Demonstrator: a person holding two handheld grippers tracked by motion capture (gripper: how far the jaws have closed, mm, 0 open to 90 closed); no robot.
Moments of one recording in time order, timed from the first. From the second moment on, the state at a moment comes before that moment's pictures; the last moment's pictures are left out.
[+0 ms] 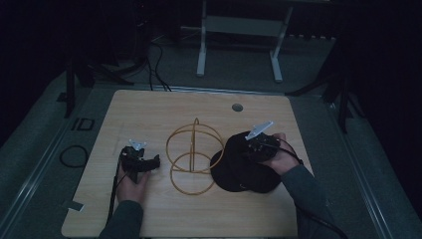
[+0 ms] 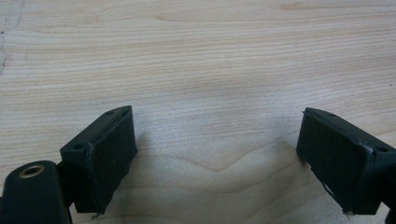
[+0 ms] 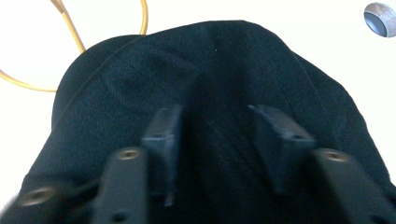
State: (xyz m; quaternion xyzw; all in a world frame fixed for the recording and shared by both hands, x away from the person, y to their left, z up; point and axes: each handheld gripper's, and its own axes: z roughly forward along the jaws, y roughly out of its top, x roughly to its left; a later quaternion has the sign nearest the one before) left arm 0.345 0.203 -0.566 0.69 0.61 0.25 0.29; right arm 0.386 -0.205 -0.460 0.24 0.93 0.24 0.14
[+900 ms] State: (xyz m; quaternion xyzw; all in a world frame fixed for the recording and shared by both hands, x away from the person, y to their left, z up) left arm 0.345 0.203 -0.566 0.70 0.61 0.25 0.29; right arm 0.384 -0.213 -0.446 0.22 0.93 0.28 0.11
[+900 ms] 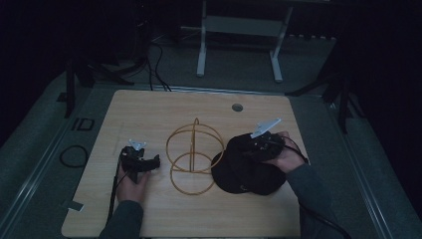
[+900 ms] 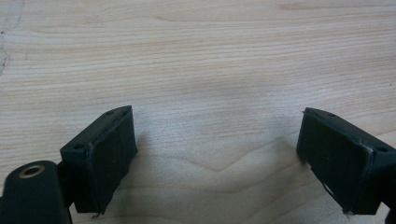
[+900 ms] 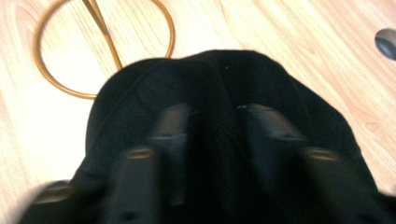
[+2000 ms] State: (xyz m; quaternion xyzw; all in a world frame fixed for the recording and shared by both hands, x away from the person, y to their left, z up) left arm 0.345 0.203 -0.566 0.70 0.61 0.25 0.29; right arm 0.402 -0.193 -0.464 0.22 0.96 0.17 0.06
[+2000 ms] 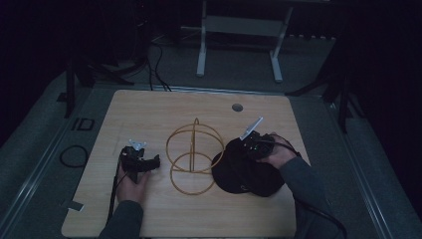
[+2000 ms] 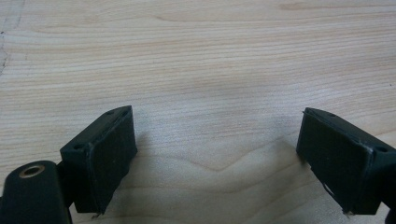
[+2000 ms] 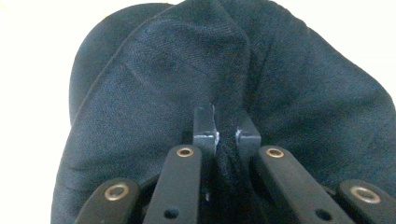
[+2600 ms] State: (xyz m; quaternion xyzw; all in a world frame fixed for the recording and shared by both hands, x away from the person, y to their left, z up) left arm 0.345 0.203 -0.566 0.70 0.61 0.25 0.29; right arm 0.401 -0.203 -0.438 0.21 0.96 0.20 0.05
